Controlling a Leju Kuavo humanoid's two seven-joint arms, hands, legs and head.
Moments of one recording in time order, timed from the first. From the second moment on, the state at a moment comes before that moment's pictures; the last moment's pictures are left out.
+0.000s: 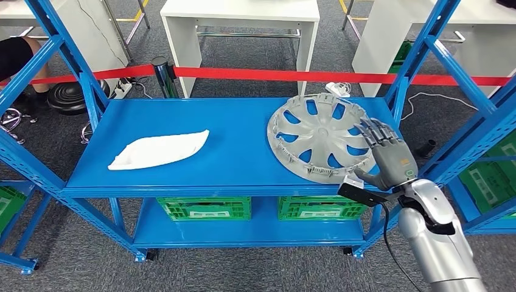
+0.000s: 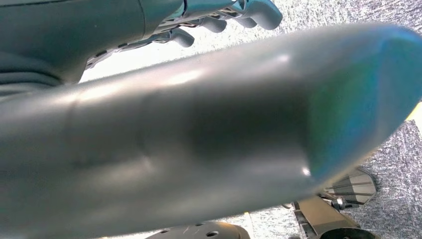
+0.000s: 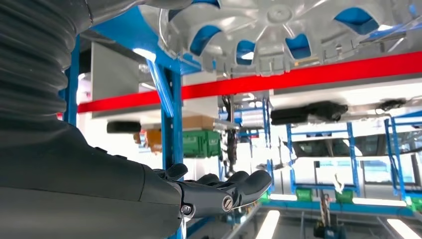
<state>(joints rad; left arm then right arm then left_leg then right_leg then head) -0.09 -0.13 0.25 -0.19 -0.63 0.22 0.00 -0.16 -0.30 0.00 -1.34 1.03 -0.06 -0.40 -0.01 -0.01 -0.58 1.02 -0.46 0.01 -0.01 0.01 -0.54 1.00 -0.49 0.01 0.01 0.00</state>
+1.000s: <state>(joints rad) -0.09 -0.13 0.26 -0.19 -0.66 0.22 0.01 -0.44 -0.28 -0.01 -0.75 0.92 0.11 -0.48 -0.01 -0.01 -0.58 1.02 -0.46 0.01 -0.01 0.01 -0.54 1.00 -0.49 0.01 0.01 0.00</state>
